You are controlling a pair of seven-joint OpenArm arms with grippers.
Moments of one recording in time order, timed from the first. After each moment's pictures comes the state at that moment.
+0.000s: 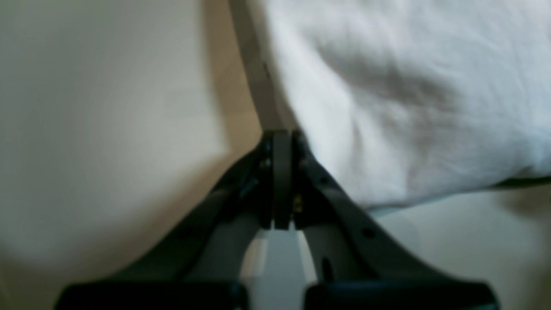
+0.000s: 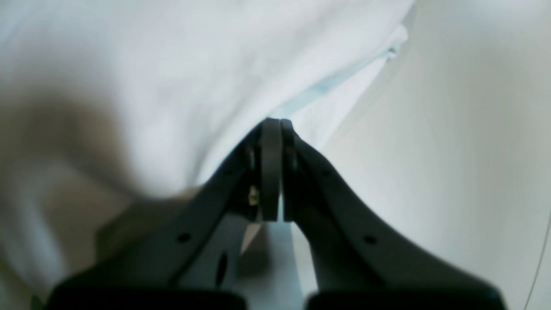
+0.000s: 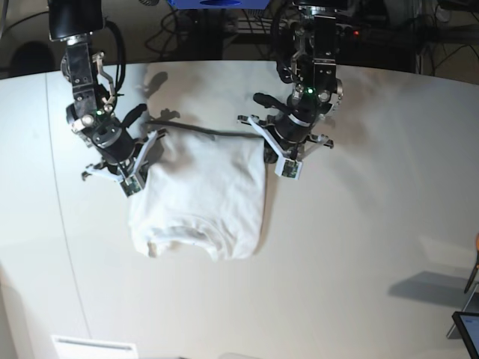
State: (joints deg) left arm 14.0 2.3 0.9 100.7 0.6 -15.8 40.1; right arm -7.2 10.4 -5.3 90.5 -1.8 19.2 -27.3
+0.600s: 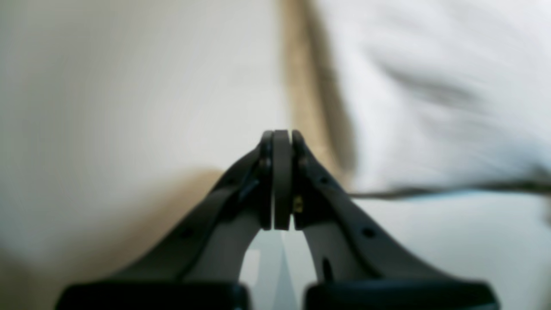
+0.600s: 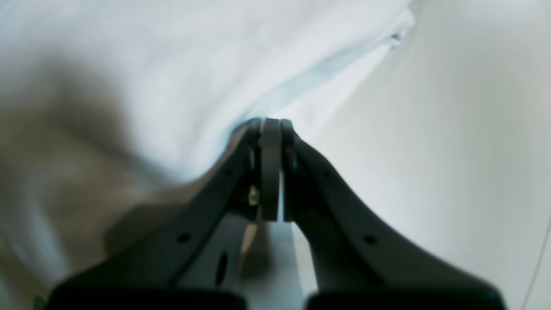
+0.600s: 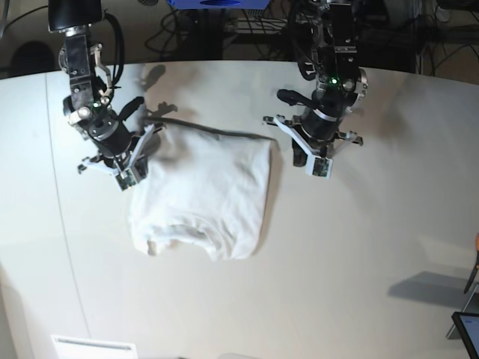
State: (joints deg) left arm 15.6 0.6 -4.7 108.1 0.5 -15.9 43.0; right arm -9.1 10.4 -3.1 92.0 -1.6 18.5 -27.4
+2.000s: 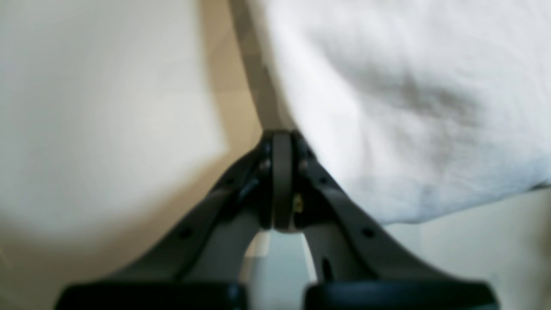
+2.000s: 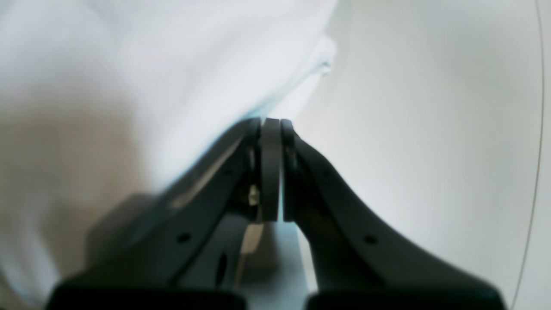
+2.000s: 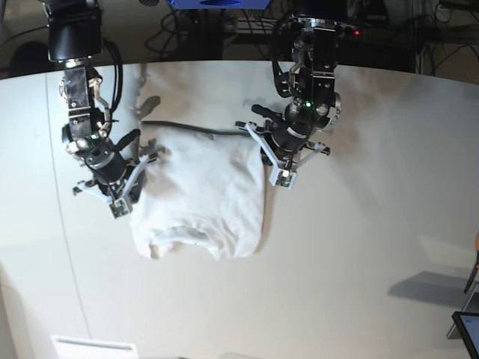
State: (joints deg) left arm 9.5 2.8 2.1 97.9 0.2 -15.8 48.7; right arm 0.4 9.2 -2.4 82.1 -1.6 17.8 -27.2
